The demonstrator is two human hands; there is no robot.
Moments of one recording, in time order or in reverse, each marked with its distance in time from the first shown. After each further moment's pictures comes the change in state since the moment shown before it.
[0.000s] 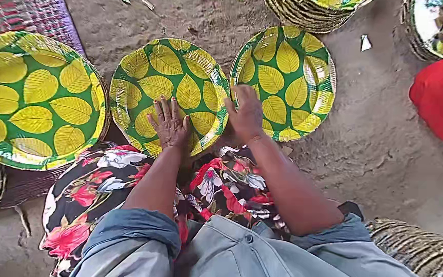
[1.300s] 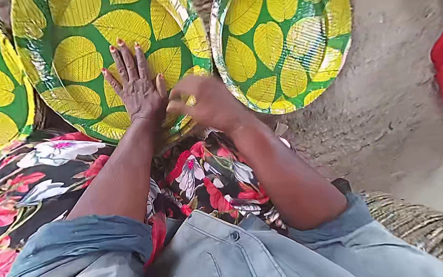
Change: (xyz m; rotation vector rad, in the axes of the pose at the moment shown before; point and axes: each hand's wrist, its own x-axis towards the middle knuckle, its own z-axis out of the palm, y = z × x) left_hand 0.029 0.017 -0.004 0.010 0.065 0.085; right_hand -0.002 -0.014 0.010 0.158 -0.248 -0.367
